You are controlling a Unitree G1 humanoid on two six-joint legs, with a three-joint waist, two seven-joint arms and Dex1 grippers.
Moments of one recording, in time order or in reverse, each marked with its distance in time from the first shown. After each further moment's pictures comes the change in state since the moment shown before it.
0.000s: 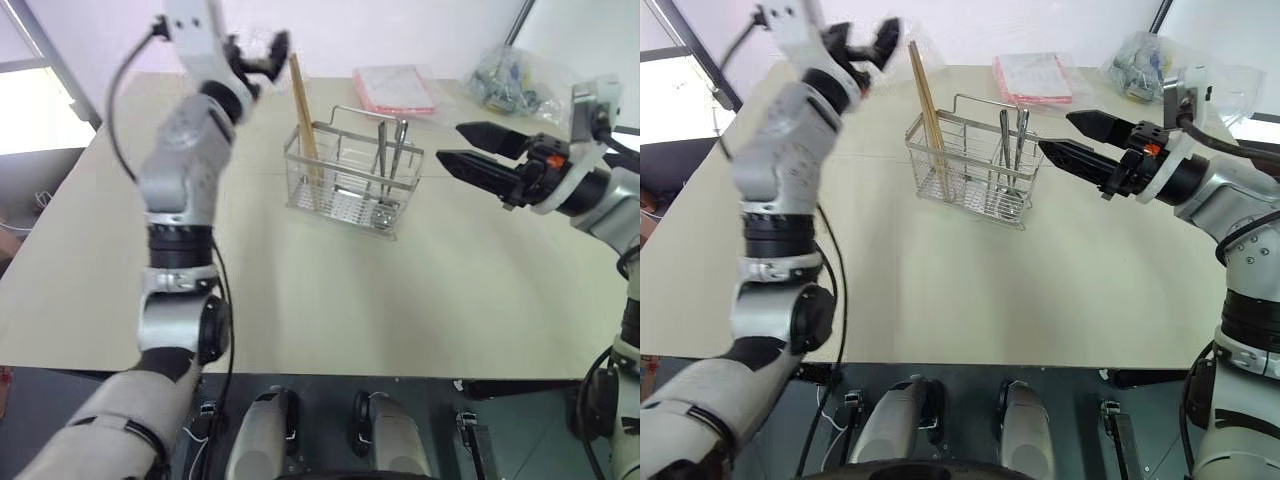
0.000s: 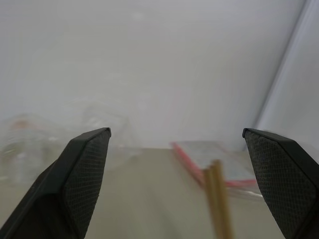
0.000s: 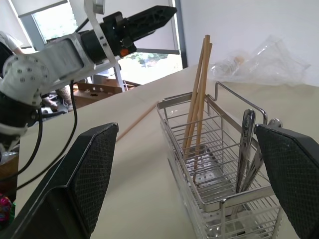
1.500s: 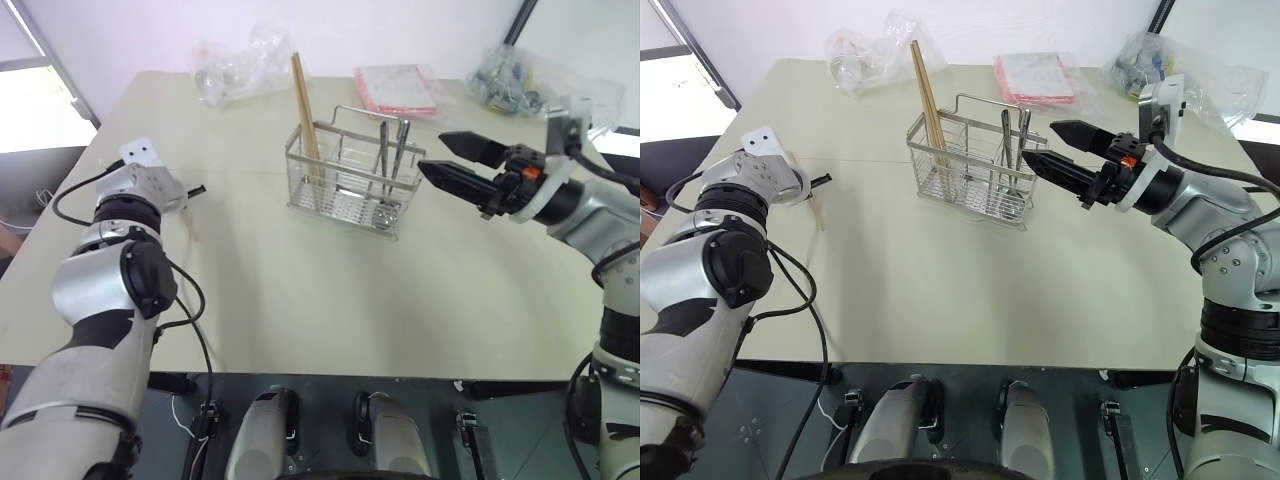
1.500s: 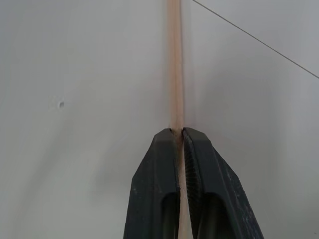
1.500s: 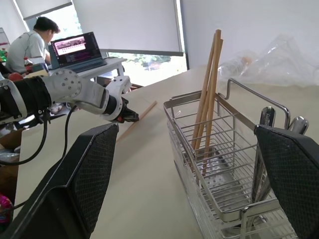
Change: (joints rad) left arm -0.156 0.206 0.142 1.042 0.108 -0.015 0.327; right arm 0.036 0.056 0.023 -0.057 -0.008 -0.025 -0.048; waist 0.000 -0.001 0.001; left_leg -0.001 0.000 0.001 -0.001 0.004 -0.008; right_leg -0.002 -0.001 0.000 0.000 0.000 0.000
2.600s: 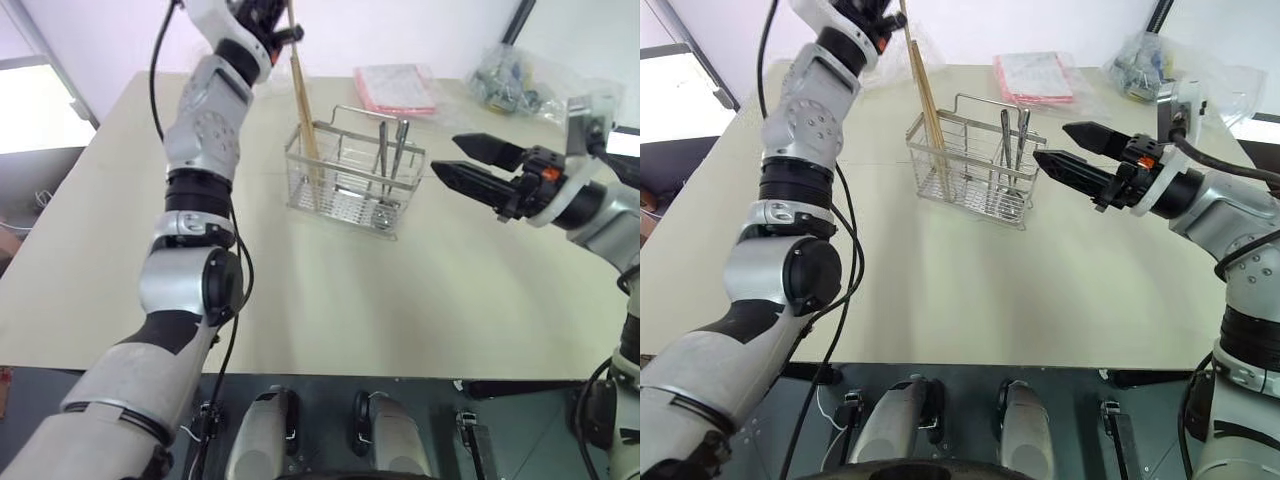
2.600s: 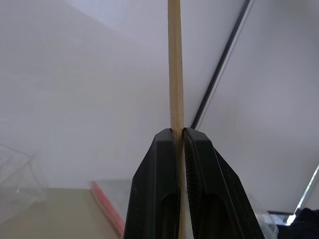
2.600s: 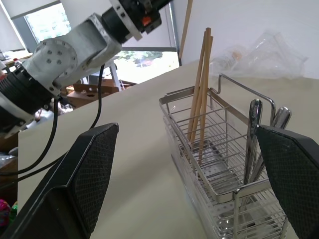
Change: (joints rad) left arm 0.003 -0.358 -0.165 -0.521 -0.186 -0.530 -0.725; right arm 0.063 -0.048 -0.093 -0.076 0.091 0.088 -0.076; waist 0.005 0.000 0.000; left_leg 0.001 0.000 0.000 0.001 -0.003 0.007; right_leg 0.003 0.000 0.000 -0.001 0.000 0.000
